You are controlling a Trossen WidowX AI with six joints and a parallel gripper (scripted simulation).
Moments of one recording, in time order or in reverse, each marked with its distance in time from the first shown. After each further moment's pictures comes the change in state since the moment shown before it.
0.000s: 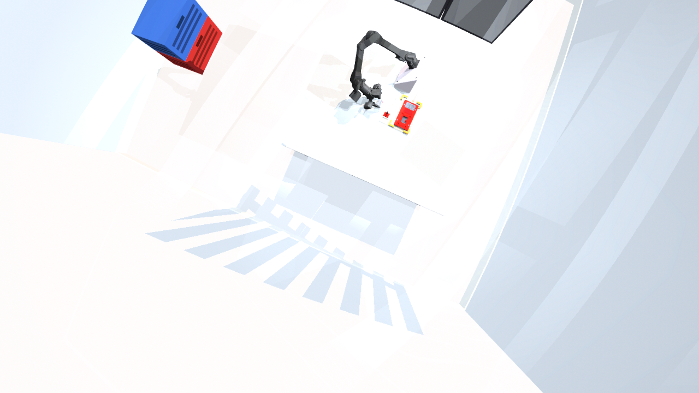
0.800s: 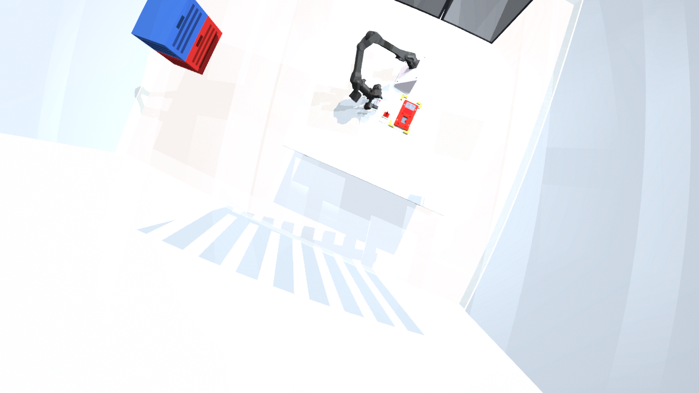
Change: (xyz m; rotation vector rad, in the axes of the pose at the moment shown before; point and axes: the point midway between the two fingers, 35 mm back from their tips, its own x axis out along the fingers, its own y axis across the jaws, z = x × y) arm 0.003 0.000 -0.001 -0.003 -0.012 -0.001
